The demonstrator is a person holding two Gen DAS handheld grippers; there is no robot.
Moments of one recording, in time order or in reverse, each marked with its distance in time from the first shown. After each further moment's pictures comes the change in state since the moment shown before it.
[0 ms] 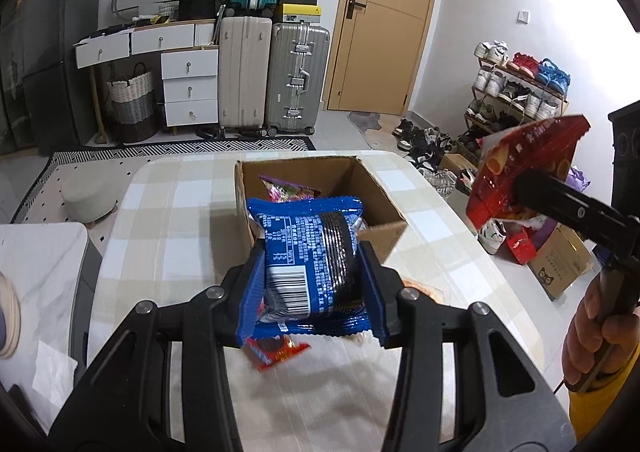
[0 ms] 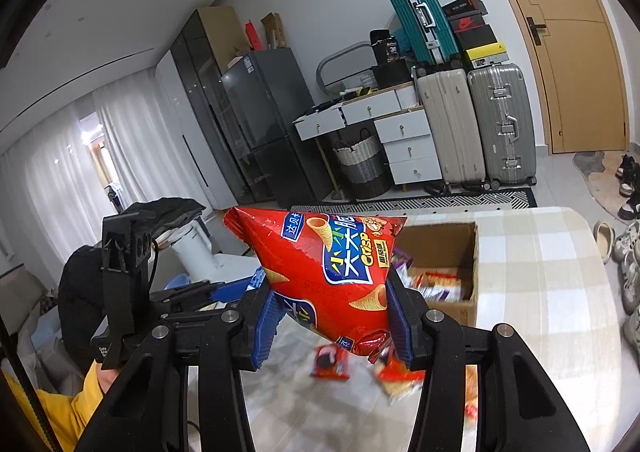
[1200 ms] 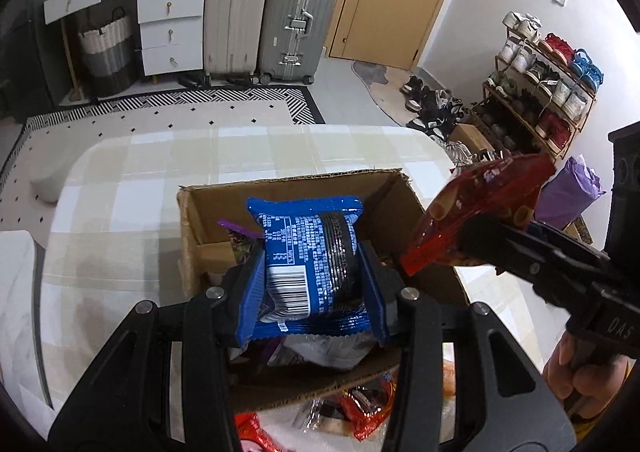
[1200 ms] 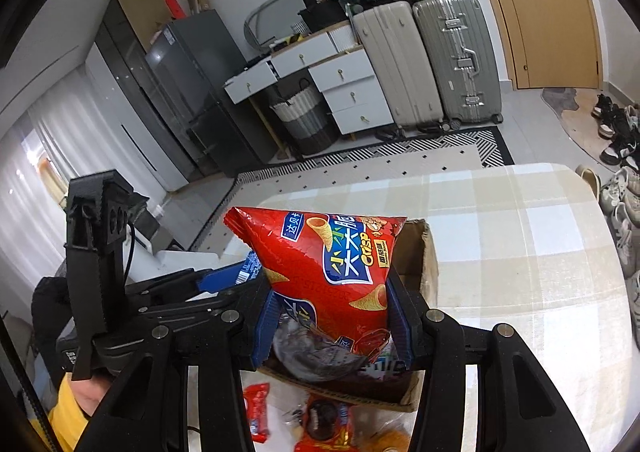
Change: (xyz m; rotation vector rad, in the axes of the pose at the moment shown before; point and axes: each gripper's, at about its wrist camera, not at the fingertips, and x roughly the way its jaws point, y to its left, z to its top) left arm 0.280 0.029 0.124 -0.066 0.231 -0.034; right arm 0.174 -0.134 0.050 0.151 0.205 -0.154
